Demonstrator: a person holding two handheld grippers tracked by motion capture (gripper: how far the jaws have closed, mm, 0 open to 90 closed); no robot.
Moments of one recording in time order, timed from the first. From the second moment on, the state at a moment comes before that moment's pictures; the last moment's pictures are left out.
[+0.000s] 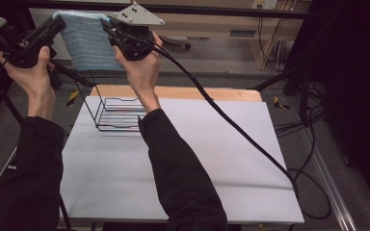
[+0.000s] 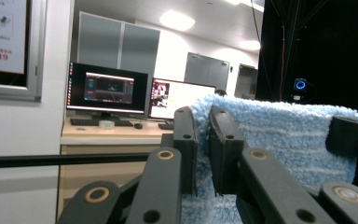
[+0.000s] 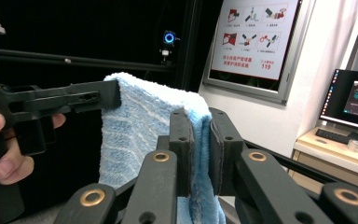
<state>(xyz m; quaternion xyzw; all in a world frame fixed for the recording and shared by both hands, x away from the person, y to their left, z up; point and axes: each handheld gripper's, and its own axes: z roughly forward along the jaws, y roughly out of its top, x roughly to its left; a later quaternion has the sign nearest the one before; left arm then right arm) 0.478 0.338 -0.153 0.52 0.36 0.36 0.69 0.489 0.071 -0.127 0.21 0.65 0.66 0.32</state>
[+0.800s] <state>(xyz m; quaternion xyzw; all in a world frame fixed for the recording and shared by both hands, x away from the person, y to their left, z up) 0.517 0.331 -0.186 0.55 0.38 0.36 0.65 0.531 0.067 -0.161 0.25 0.68 0.62 0.30</state>
